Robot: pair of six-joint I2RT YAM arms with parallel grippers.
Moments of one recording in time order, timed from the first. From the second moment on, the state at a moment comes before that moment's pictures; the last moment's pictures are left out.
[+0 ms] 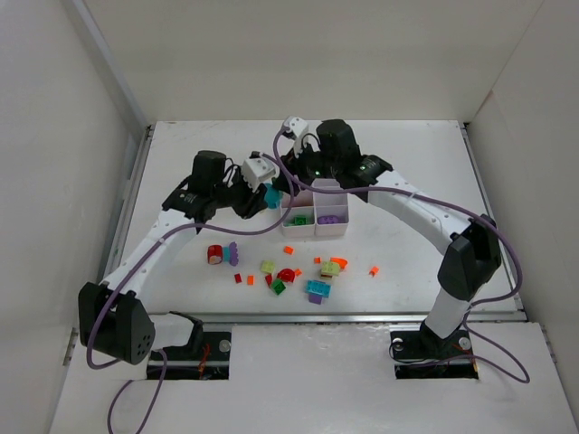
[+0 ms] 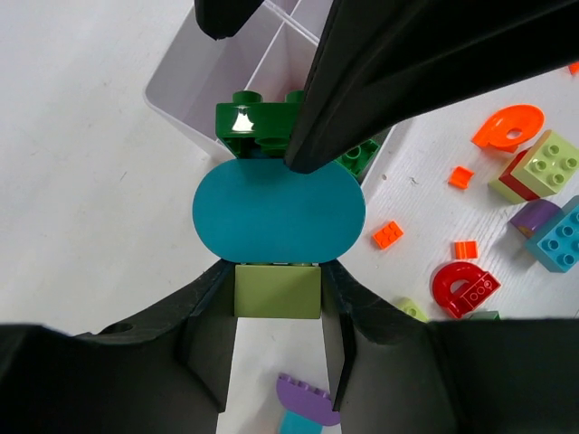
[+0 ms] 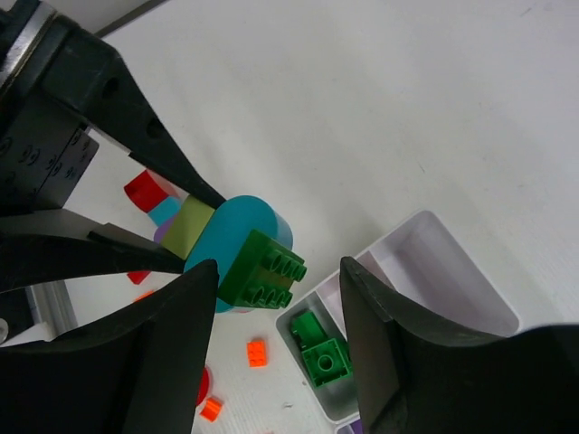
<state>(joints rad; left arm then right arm) -0.35 1.27 1.05 -0.44 0.52 0.43 0.68 1.74 1.59 -0.28 -0.43 -0.05</state>
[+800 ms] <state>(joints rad) -0.34 1.20 0.89 -0.38 0.46 0.43 0.68 1.80 1.59 -0.26 -0.33 -0.01</state>
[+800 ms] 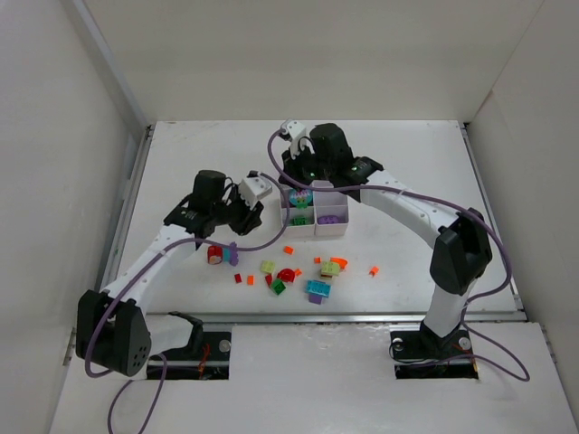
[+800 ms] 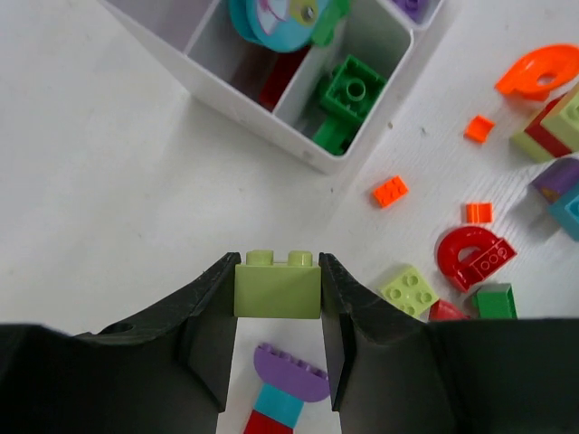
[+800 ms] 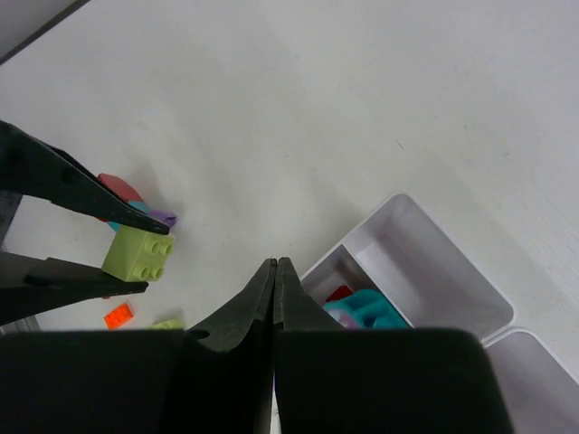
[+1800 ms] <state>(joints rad) -0.32 1.20 0.81 -0.35 0.44 0.44 0.72 1.83 1.55 -0.46 0.02 0.05</state>
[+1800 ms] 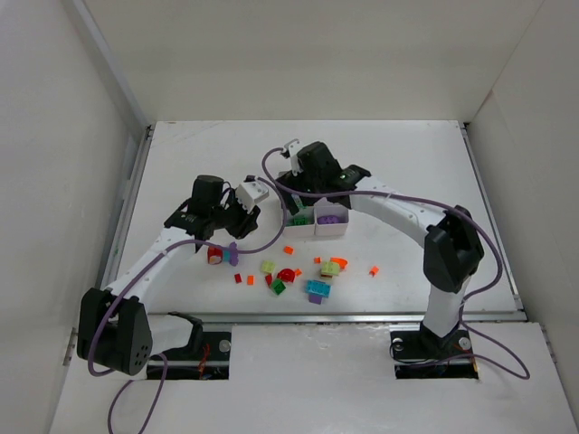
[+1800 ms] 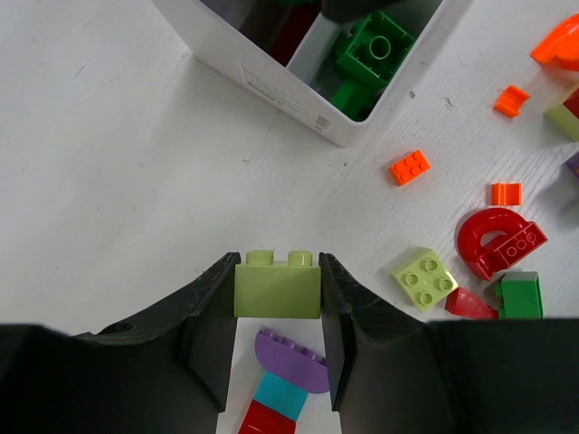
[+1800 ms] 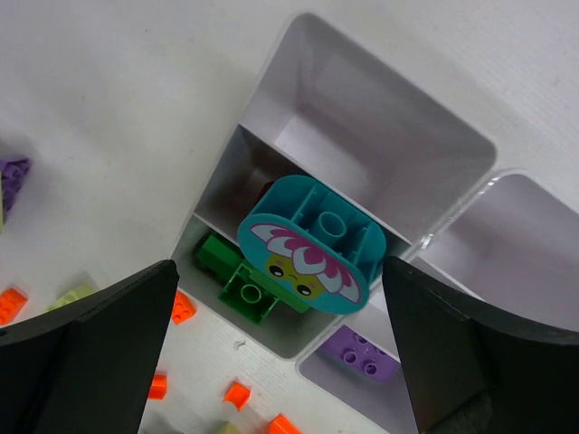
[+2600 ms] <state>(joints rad) -0.32 1.20 0.81 -0.34 0.44 0.44 0.76 1.90 1.59 -0.48 0.13 0.01</state>
